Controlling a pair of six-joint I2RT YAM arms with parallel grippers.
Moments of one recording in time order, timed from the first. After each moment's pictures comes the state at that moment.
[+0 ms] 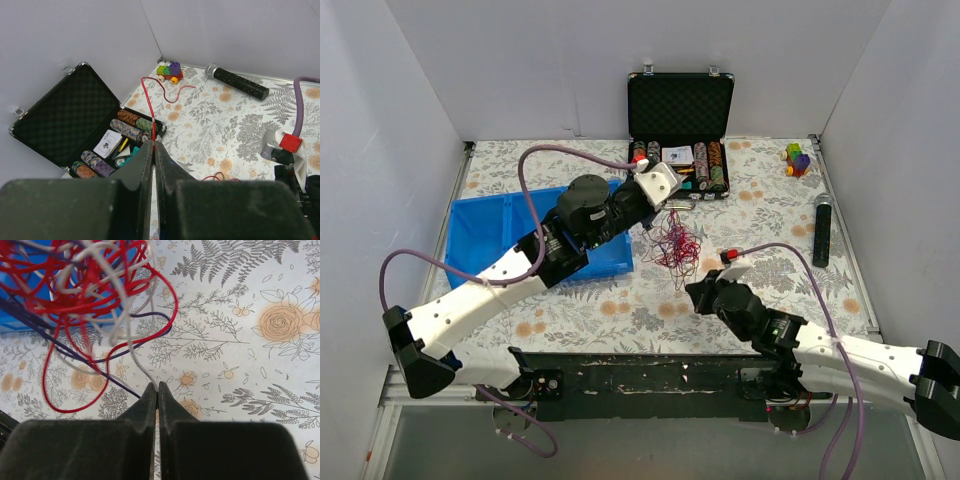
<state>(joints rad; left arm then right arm) -0.95 1.27 1.32 -0.03 -0.03 0.32 1.08 0.80 0.29 0.09 0.50 0.70</state>
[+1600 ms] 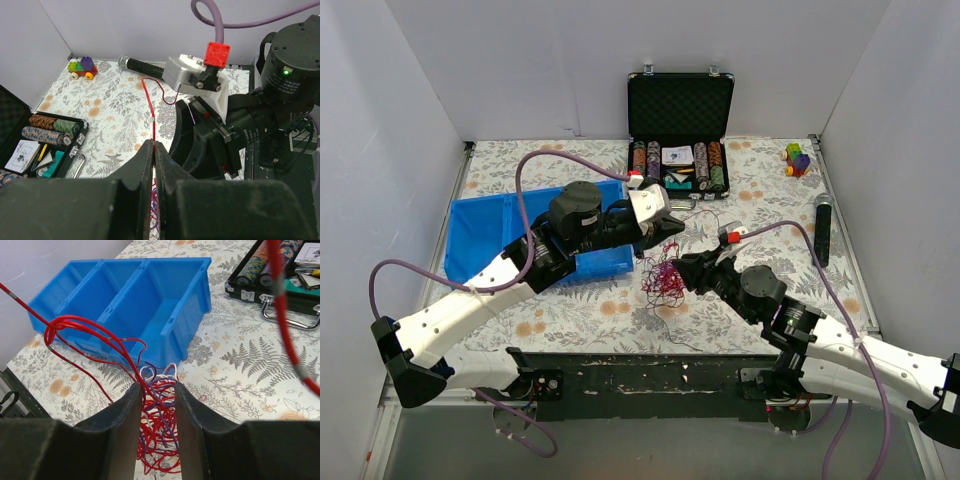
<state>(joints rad) -0.93 1.20 1.28 -0.17 0.36 0.19 1.05 0.72 0.50 0.14 0.34 0.37</state>
